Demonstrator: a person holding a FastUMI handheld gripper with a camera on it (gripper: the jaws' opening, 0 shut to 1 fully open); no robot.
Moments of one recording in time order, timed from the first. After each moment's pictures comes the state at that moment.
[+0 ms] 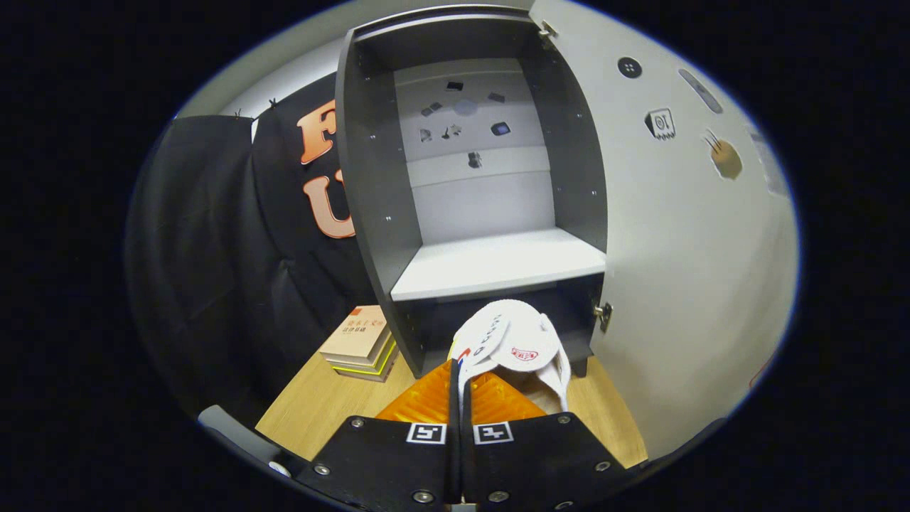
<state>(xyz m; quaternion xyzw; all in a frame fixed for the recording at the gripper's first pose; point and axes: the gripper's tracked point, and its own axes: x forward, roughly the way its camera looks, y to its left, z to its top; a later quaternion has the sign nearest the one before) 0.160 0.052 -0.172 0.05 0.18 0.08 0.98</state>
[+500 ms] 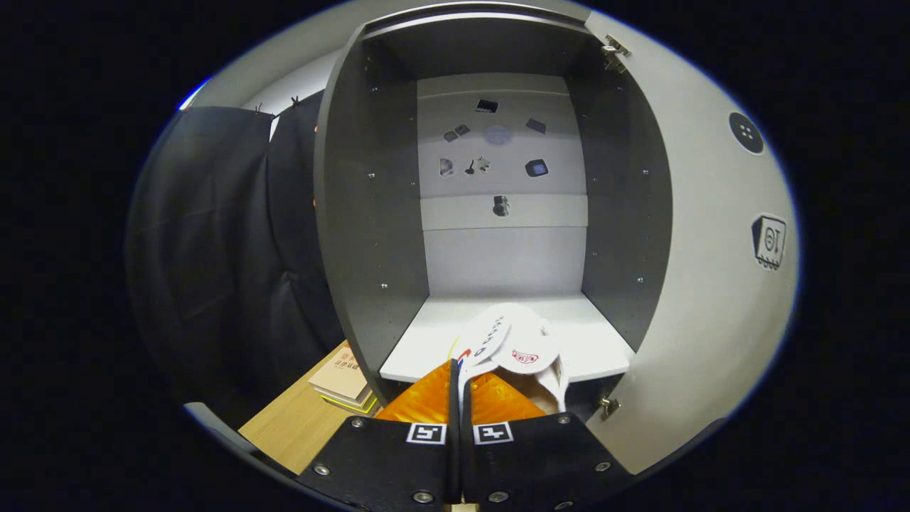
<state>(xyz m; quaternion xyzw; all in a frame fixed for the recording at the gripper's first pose) 0.284 0.061 -0.110 0.00 0.14 0.12 0.98</state>
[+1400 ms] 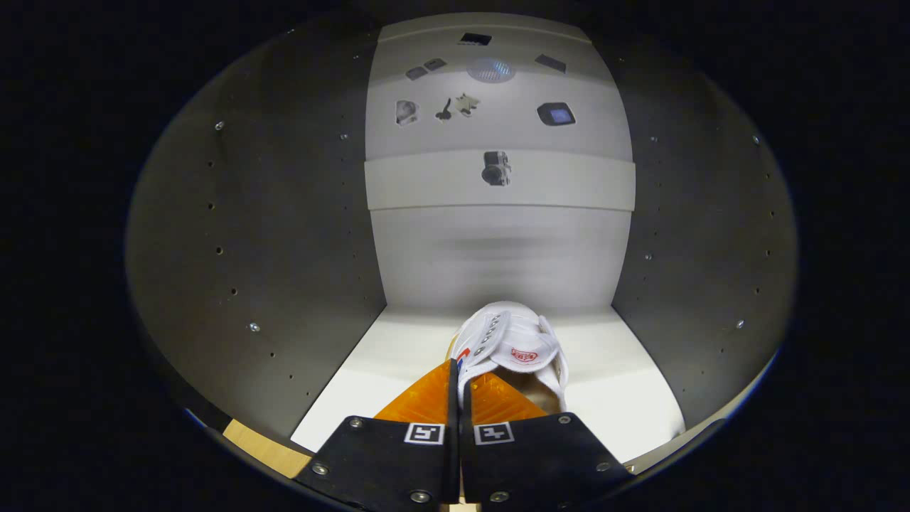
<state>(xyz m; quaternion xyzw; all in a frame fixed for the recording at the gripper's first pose) 0.450 0.066 -0.160 0.00 0.21 0.11 0.97</state>
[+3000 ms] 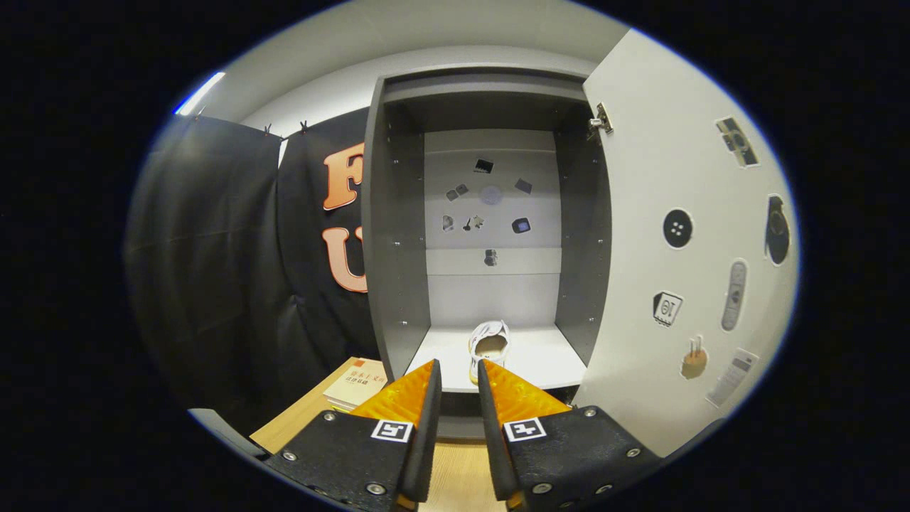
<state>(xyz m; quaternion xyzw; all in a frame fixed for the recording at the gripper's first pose) 0.156 0.025 -0.016 0.01 0.08 0.09 0.99</state>
